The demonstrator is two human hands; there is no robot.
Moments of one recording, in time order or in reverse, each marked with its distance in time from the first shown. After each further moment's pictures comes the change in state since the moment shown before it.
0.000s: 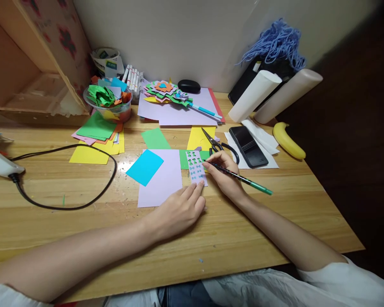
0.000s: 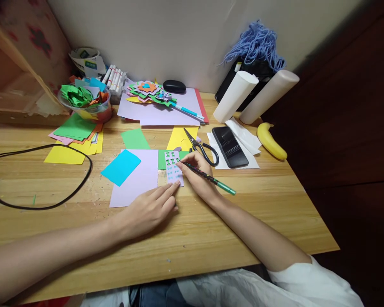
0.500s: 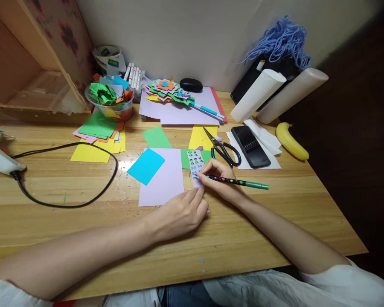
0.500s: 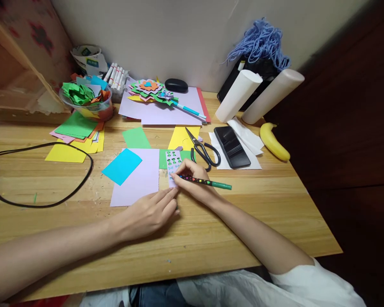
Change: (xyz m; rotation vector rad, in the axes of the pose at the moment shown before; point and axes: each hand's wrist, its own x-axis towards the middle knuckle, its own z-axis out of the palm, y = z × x) left_hand -0.001 0.001 -0.002 -0.012 0.046 0.051; right_hand -0.009 -0.001 0.001 0.029 -0.269 0.119
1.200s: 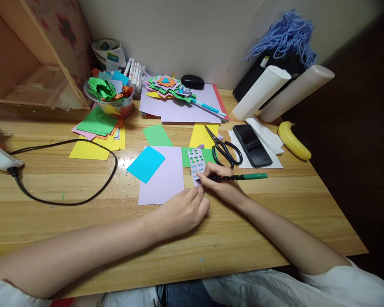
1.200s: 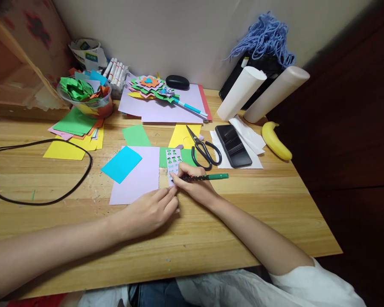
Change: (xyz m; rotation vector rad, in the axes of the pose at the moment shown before) left_hand 0.004 0.001 -0.002 0.068 -0.030 0.012; right_hand -0.002 -0.003 -0.003 -0.260 -0.076 -0.071
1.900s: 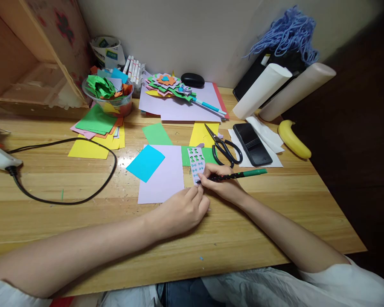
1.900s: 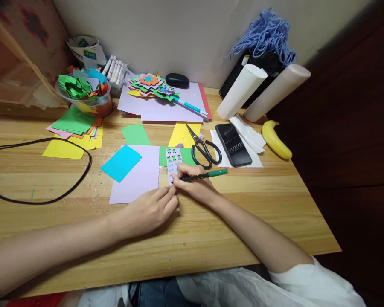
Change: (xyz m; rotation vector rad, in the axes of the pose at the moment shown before) left_hand -0.002 0.000 0.002 -0.016 -0.024 0.005; right_hand 0.000 0.002 -0.001 -0.013 -0.057 -0.032
